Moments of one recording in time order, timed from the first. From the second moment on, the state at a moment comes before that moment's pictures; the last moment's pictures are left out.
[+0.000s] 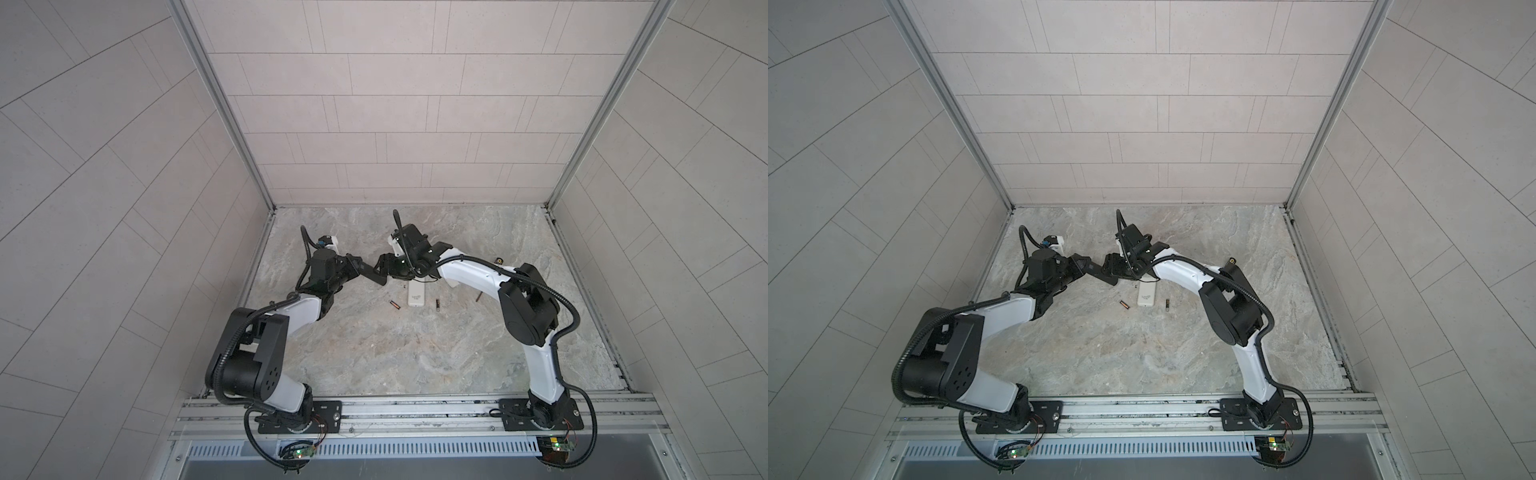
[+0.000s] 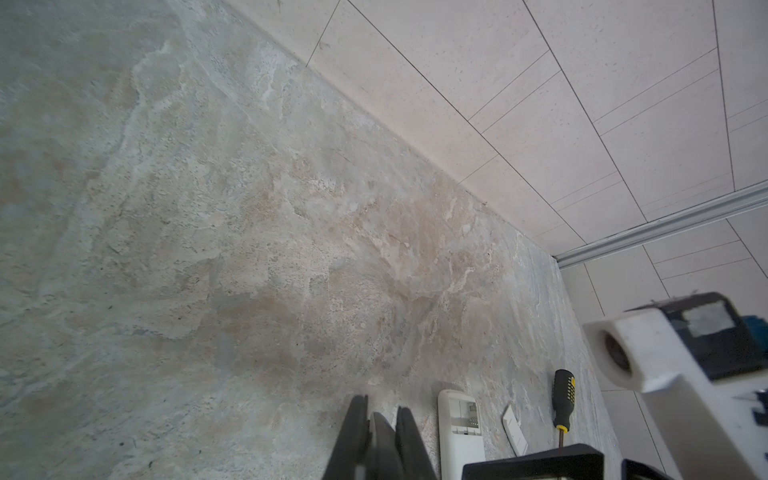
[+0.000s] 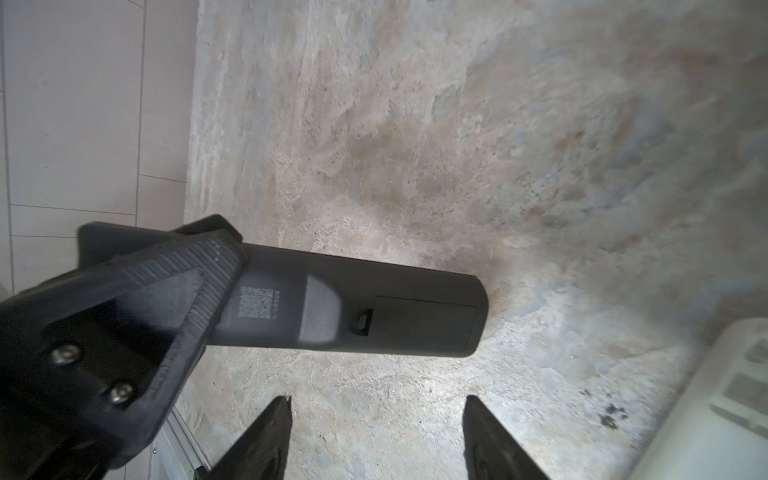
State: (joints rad) left arm -0.19 1.52 0.63 0.44 0.21 -0.67; right arm 0.69 2.09 1.64 -0.39 -0.31 0.73
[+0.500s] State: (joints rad) left arm -0.19 1.53 0.61 0.45 0.18 -0.68; right arm 0.68 2.14 1.65 -0.40 -0.28 0.79
